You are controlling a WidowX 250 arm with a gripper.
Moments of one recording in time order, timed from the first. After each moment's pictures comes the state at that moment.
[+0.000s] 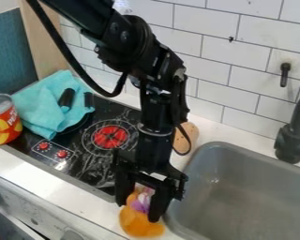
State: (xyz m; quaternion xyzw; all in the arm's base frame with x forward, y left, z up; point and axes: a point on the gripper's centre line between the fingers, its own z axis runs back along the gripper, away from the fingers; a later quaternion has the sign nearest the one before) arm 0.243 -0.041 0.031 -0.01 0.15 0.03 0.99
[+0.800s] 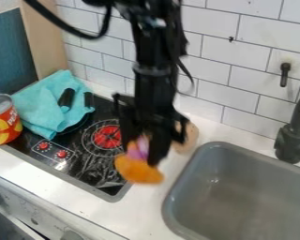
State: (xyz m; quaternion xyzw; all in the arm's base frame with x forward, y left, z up) arm 0.272 -0.018 0.103 -0.01 0.05 0.00 1.00
